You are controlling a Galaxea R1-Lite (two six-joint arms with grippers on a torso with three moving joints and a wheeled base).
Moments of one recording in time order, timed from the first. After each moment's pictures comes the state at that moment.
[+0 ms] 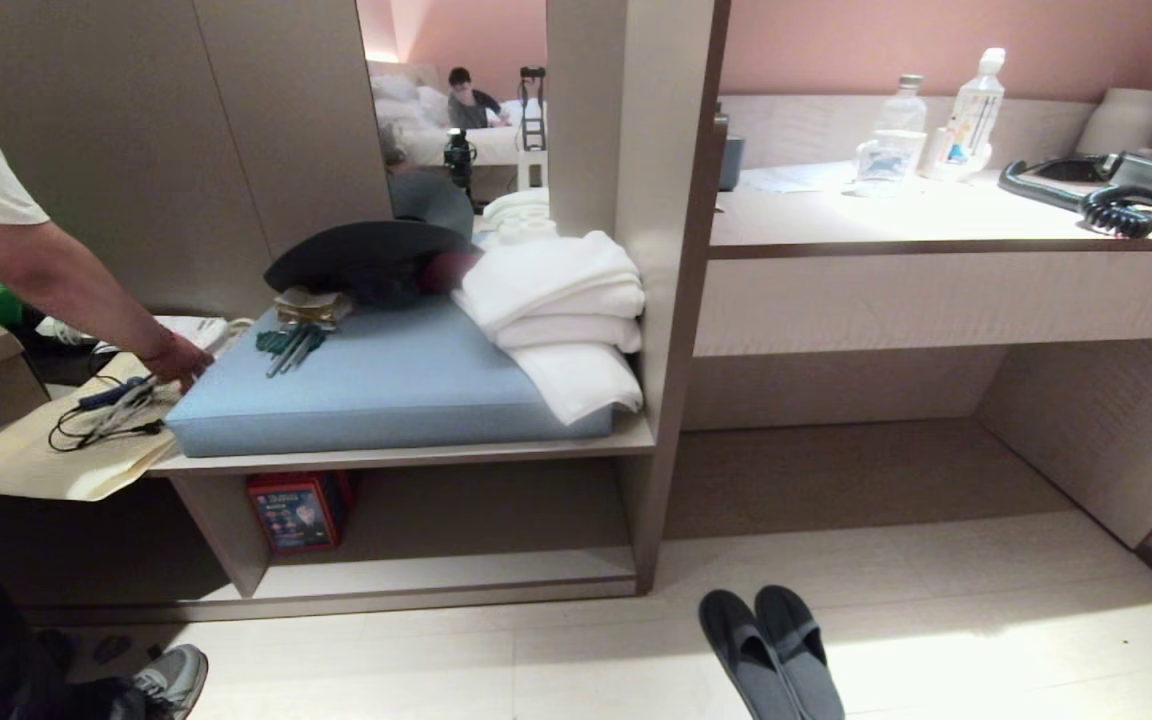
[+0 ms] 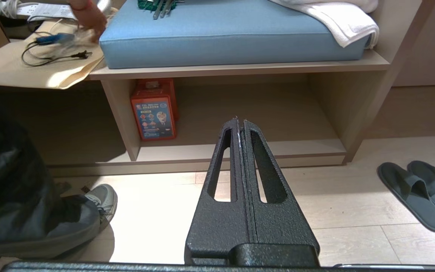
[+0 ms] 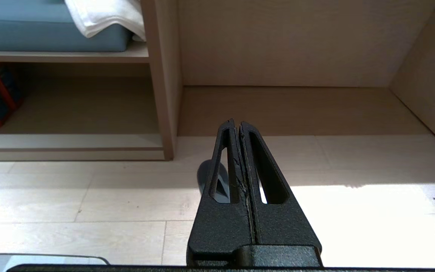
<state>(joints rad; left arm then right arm) 0.00 0.00 0.00 -0.02 0.00 -0.01 0.01 0.00 0.00 0.00 -0.01 0.00</state>
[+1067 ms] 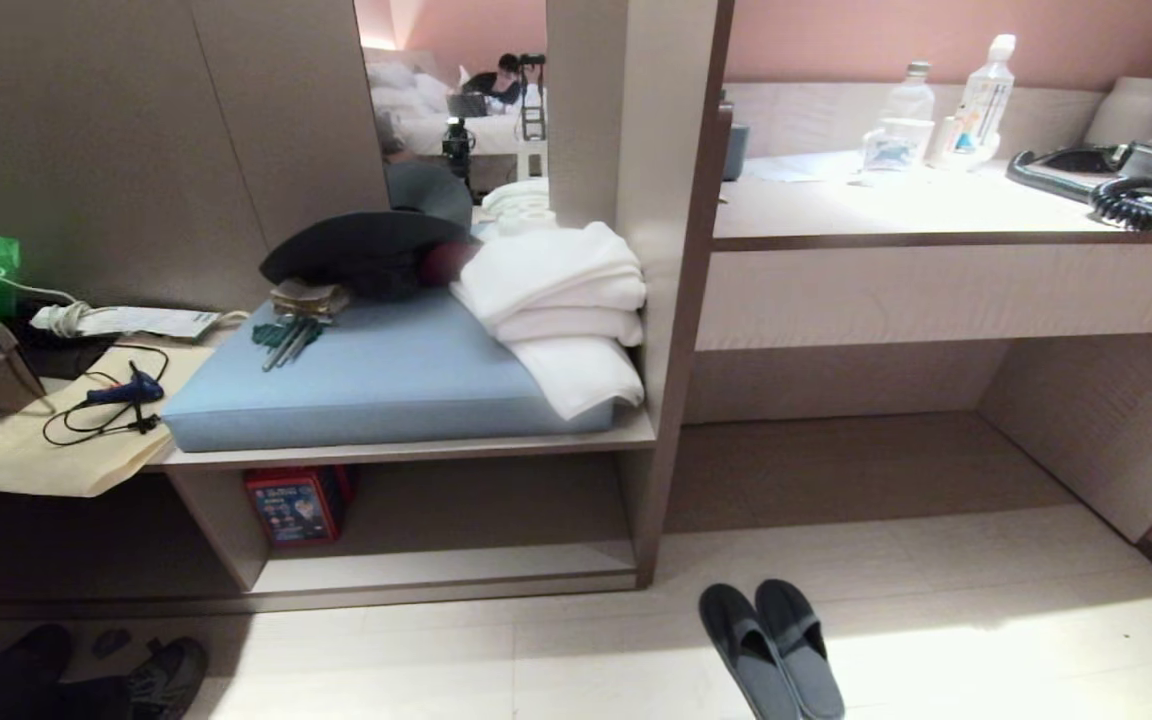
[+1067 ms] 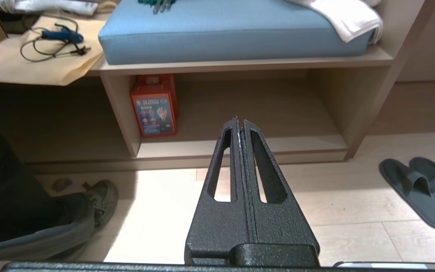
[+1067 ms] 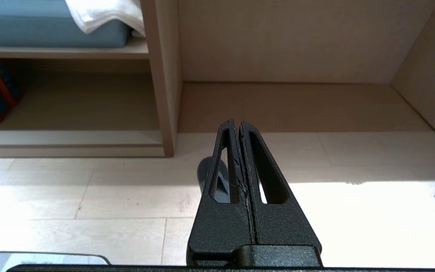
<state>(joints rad) 0.00 0.00 0.00 -0.02 0.00 -0.01 0.01 0.00 0.00 0.00 -0.01 0.00</state>
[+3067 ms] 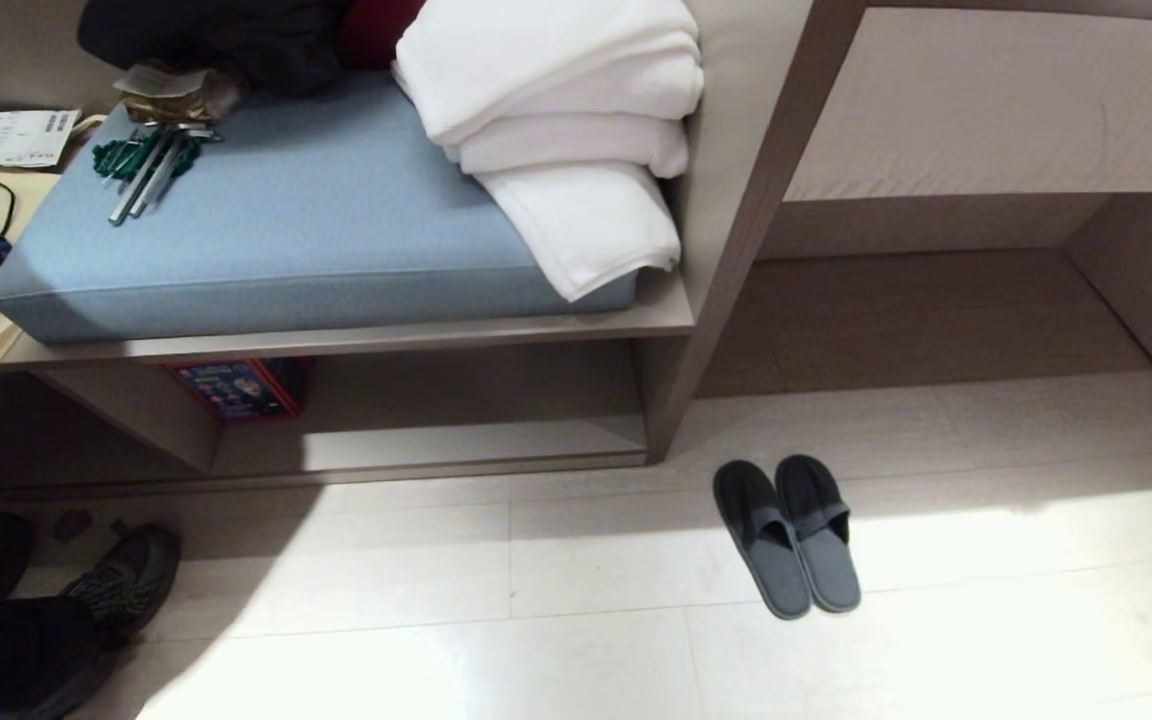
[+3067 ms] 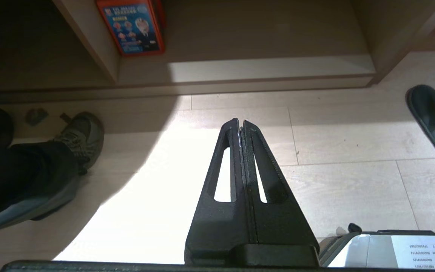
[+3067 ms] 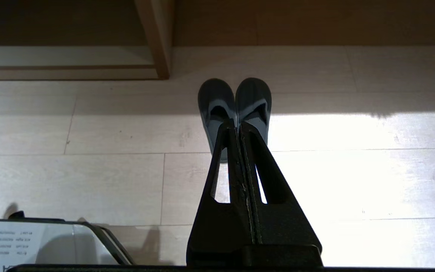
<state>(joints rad) 0.00 0.00 0.00 -0.02 0.00 -0.02 0.01 0.00 0.00 0.00 -0.01 0.00</state>
